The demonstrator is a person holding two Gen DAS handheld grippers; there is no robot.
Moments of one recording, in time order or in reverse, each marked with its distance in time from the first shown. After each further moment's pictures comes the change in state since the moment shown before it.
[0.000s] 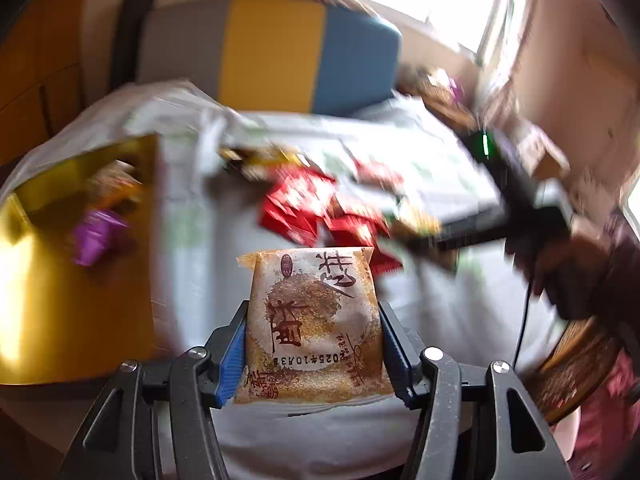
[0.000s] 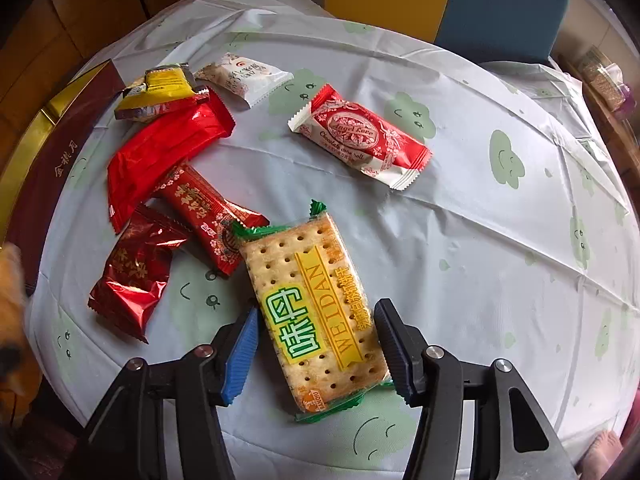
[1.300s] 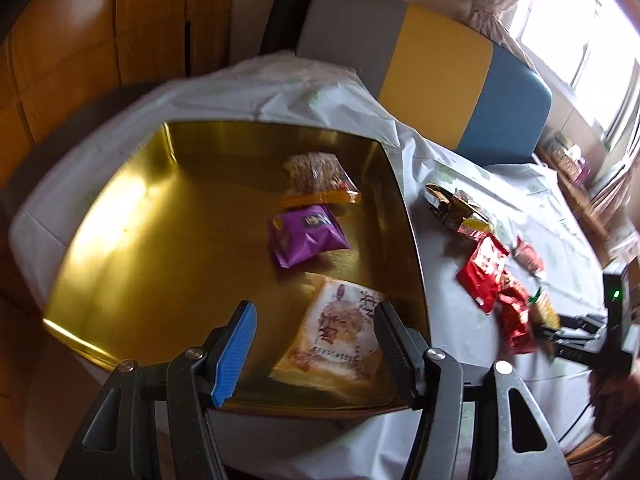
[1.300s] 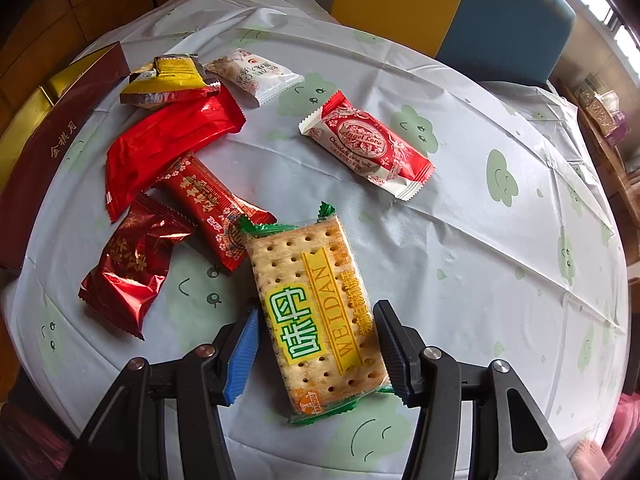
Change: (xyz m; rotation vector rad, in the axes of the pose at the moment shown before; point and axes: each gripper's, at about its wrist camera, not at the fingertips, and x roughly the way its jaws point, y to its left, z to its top) left arm -0.021 0.114 0.015 -0.325 0.026 0.343; right arm -0.001 0.017 -0.002 -0.066 -0.023 -0.062
